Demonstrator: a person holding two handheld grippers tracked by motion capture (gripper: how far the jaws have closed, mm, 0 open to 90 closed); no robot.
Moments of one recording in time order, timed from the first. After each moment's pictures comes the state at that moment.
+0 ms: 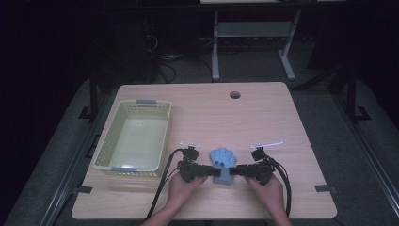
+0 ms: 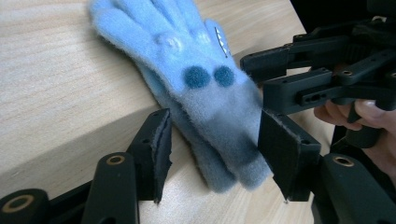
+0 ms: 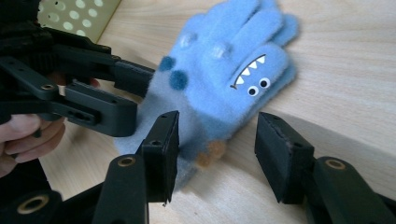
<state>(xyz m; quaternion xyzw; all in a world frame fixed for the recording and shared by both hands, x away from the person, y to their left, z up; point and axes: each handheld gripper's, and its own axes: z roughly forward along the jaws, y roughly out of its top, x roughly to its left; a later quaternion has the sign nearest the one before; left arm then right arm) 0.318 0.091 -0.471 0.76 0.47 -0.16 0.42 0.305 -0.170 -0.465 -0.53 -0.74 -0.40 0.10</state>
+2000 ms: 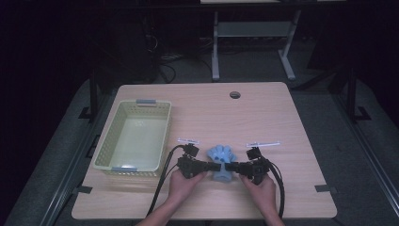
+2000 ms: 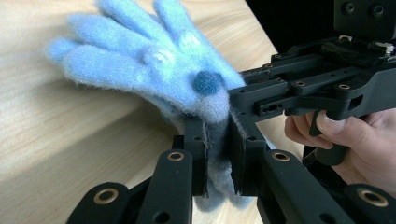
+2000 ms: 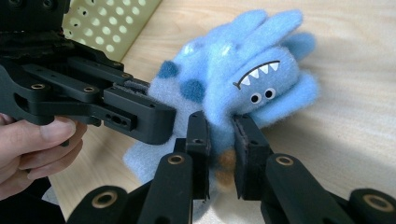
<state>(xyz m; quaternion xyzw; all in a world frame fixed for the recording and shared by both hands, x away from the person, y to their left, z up) 0.324 0.092 -0.458 0.75 0.43 -0.17 0.47 0.300 -0.152 -0.454 -0.52 -0.73 -0.44 0.07</state>
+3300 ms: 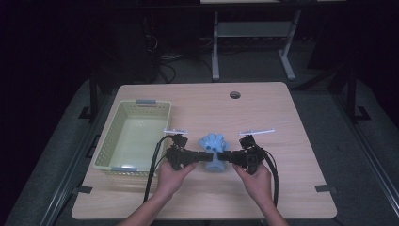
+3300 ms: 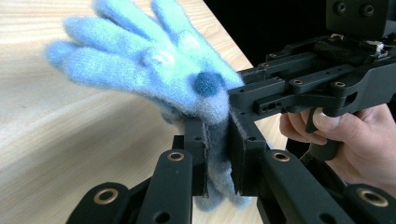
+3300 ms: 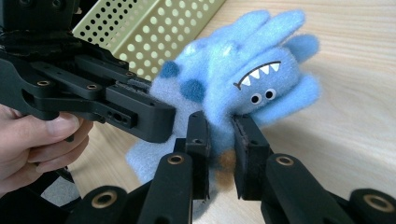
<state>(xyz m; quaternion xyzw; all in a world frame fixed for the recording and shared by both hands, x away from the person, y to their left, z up) 0.328 0.123 -0.414 0.75 0.41 -0.15 0.50 0.311 -0.128 -0.406 -0.48 -0.75 -0.45 0.05</state>
